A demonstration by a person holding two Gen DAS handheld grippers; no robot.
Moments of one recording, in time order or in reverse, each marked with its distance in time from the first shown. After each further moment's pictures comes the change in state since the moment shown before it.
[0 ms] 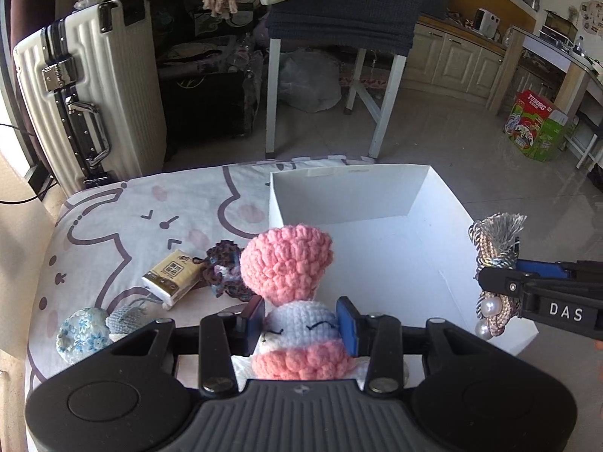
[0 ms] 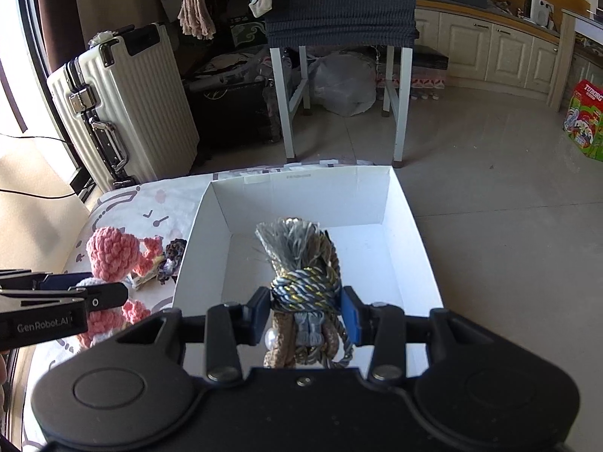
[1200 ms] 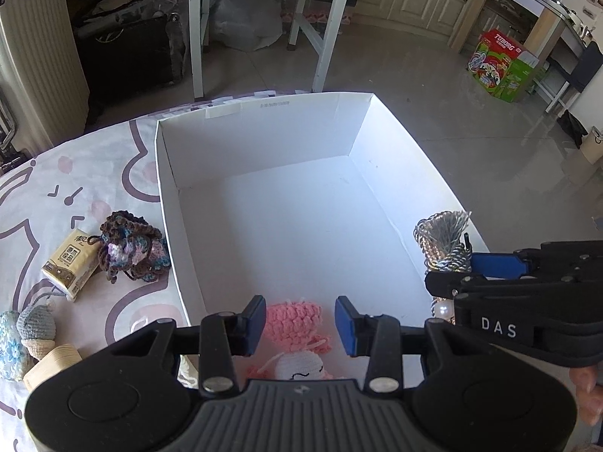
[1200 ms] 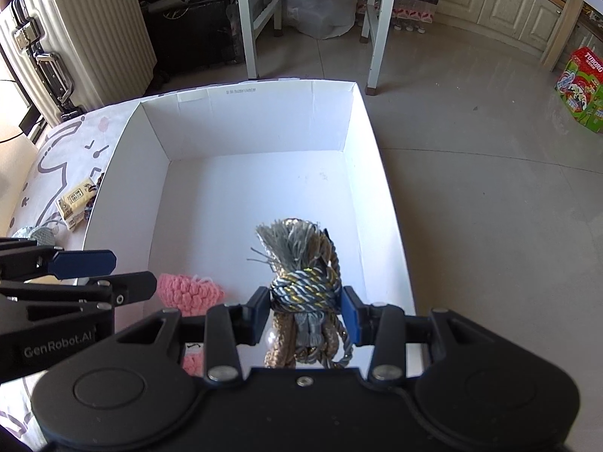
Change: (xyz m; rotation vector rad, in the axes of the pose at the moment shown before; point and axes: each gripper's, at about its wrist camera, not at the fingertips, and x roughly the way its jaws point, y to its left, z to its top) left arm 0.078 -0.057 0.010 0.066 0.201 -0.123; right arm 0.063 -0.036 -0.001 -0.038 0.256 -0.094
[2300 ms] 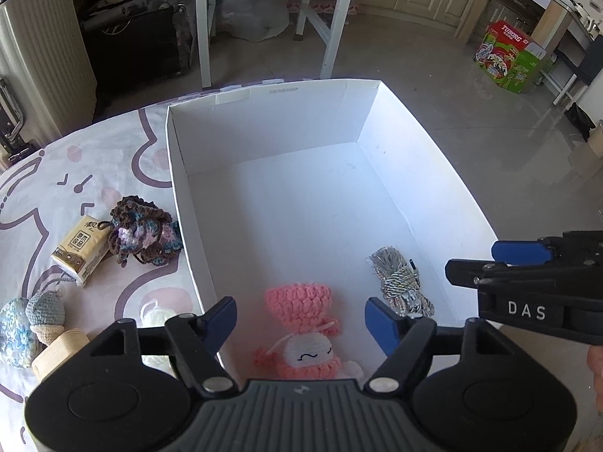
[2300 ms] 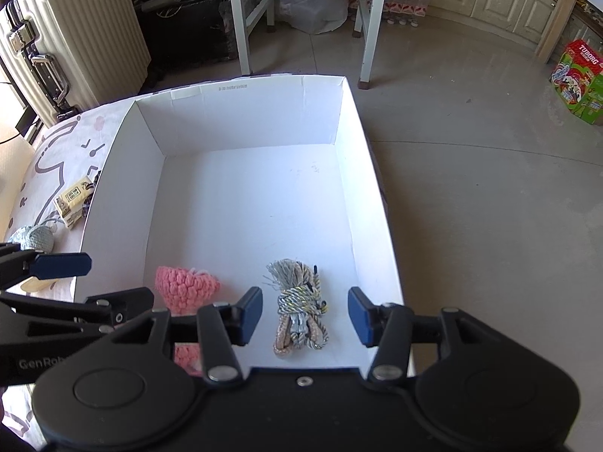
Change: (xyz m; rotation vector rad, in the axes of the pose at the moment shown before) left arm -0.005 0.002 -0.007 -0.009 0.036 0.026; right arm -0.008 -0.006 -0.002 0.016 0.016 -0.010
